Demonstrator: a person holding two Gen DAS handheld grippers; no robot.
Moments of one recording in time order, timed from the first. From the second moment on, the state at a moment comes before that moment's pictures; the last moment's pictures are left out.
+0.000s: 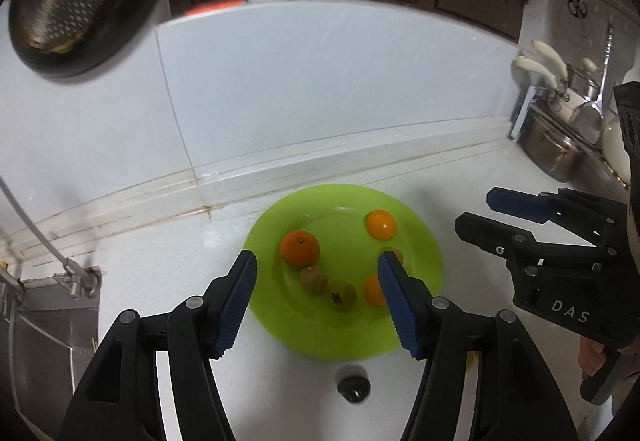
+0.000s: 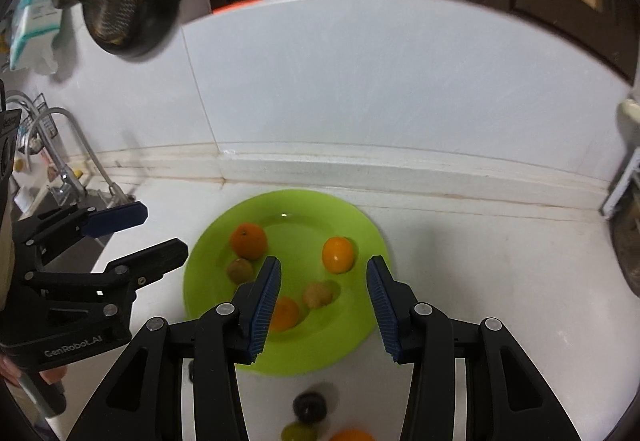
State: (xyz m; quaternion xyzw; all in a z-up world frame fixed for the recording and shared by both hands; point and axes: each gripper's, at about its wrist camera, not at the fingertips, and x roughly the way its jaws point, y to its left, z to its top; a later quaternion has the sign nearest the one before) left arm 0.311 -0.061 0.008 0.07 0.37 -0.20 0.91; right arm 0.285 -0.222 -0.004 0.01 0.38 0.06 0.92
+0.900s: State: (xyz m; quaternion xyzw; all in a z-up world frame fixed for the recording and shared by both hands) left arm 0.207 -0.038 -0.018 0.11 0.34 -0.23 0.90; right arm 0.154 -0.220 -0.018 0.05 0.33 -0.07 0.94
